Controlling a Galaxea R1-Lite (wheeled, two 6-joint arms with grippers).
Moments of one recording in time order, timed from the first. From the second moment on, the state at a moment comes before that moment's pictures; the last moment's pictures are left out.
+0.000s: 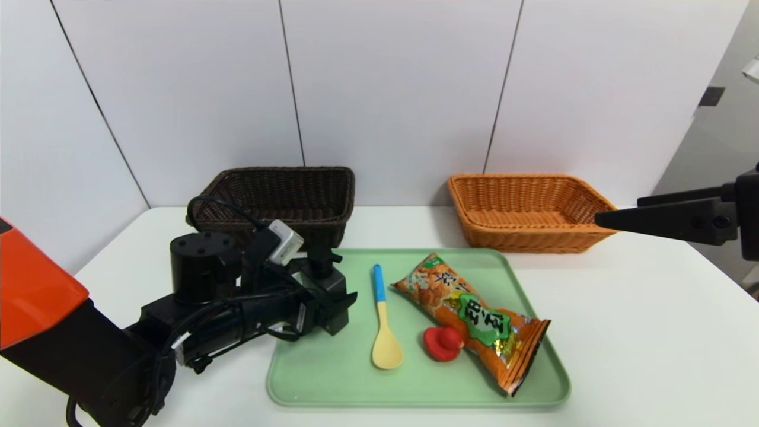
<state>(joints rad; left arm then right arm) -0.45 1.88 -0.49 -1.15 -0.32 0.09 0.31 1.24 -1.21 0.46 0.30 0.02</state>
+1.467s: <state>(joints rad) -0.33 1.55 -0.87 -0.63 -0.28 0.06 0.31 1.24 -1.20 0.46 0.30 0.02</state>
